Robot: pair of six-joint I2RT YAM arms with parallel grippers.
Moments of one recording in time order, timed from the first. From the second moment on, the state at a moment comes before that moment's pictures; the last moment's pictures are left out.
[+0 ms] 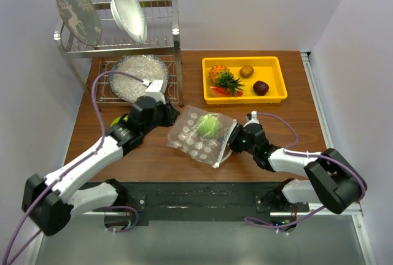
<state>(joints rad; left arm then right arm) -0.63 1.03 0.79 -0.19 -0.10 -0.49 0.59 1.29 0.30 0.44 -0.07 1.03</state>
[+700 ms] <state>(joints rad) -0.77 1.64 0.96 0.12 -0.30 -0.55 0.59 1.32 0.31 0.46 -0.10 1.04</state>
